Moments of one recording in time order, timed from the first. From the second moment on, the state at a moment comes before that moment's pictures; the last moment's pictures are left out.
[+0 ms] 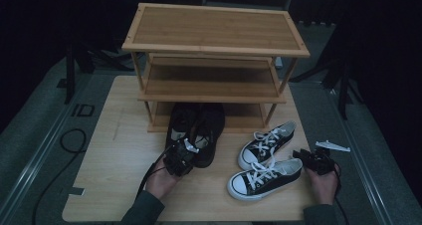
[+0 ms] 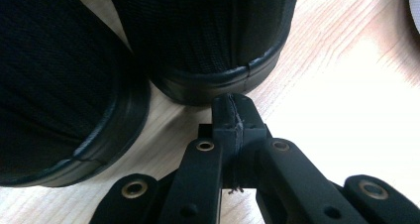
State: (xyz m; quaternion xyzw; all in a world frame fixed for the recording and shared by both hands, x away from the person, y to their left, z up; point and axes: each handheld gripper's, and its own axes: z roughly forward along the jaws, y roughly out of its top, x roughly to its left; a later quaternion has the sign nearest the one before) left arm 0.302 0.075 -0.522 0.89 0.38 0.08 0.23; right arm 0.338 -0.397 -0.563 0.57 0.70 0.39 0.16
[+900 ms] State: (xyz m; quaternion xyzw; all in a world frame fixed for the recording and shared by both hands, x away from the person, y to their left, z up) left arm 0.330 0.059 -0.517 0.85 0.43 0.09 0.28; right arm 0.338 -0.397 -0.563 0.57 0.70 0.39 0.16
